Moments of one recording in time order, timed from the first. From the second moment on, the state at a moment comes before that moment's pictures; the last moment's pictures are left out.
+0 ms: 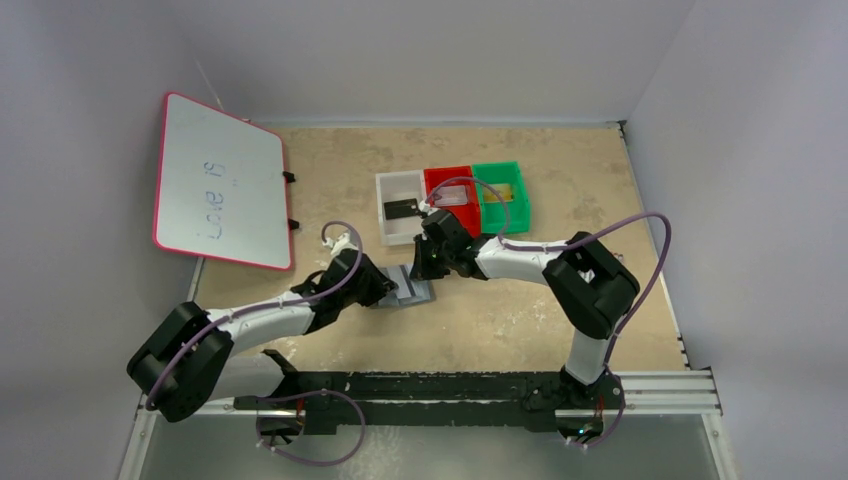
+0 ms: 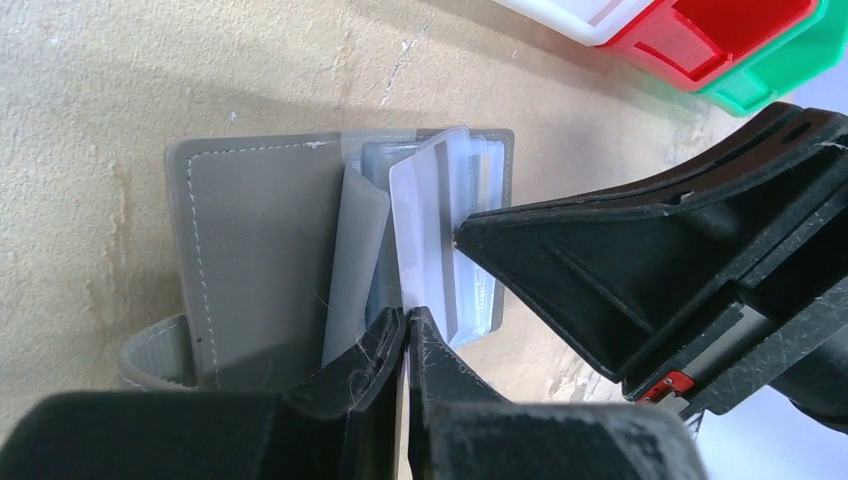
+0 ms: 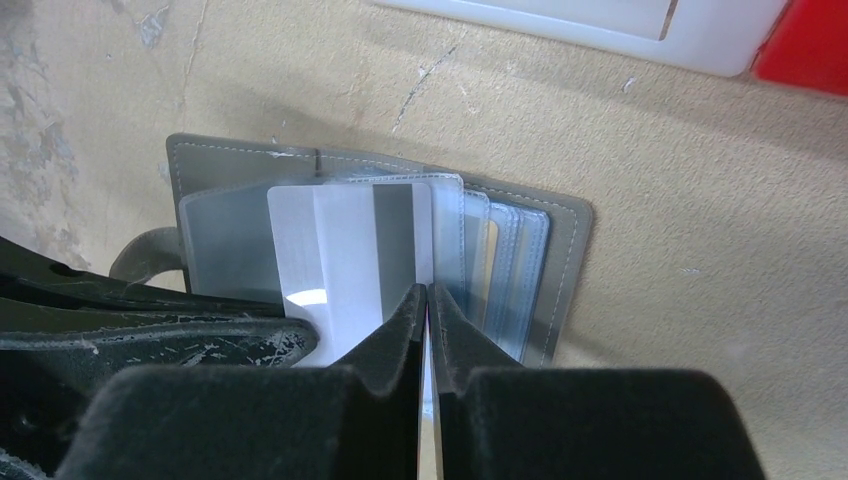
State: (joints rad) left arm -0.69 1.24 0.41 0.13 -0.09 -1.12; right arm 0.80 1.81 1.01 -0.07 -0.11 0.66
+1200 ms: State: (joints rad) left arm -0.68 1.10 0.40 0.00 -0.16 -1.10; right arm 0.80 1.81 1.01 -0.05 -0.10 0.70
